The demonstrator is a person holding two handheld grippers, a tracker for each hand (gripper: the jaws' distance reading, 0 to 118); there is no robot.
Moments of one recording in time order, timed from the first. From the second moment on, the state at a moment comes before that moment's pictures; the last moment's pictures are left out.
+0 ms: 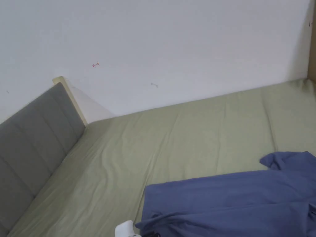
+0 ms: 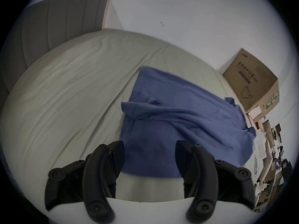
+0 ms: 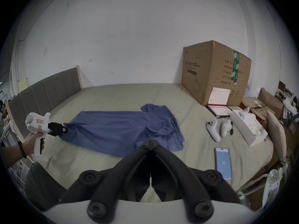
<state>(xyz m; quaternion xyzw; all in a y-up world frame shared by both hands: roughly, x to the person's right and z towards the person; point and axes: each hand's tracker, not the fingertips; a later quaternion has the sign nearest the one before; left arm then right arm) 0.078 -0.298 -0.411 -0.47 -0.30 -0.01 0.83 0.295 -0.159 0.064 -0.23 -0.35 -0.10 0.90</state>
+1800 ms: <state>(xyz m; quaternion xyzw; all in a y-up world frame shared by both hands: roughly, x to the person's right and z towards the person) -0.053 -0.251 -0.278 -0.43 -0.33 -0.07 0.84 0.342 -0.258 0.094 -0.41 -0.41 -0.19 0.79</state>
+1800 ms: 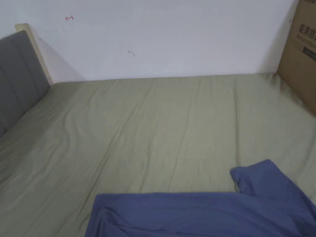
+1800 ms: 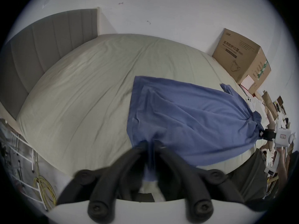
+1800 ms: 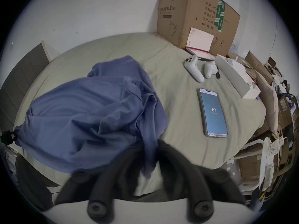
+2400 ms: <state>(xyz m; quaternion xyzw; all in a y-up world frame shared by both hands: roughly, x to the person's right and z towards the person) -0.003 -0.166 -0.246 -0.25 -0.42 -0.04 0.87 0.293 -0.185 0.004 -0.27 -0.30 -0.08 0.91</state>
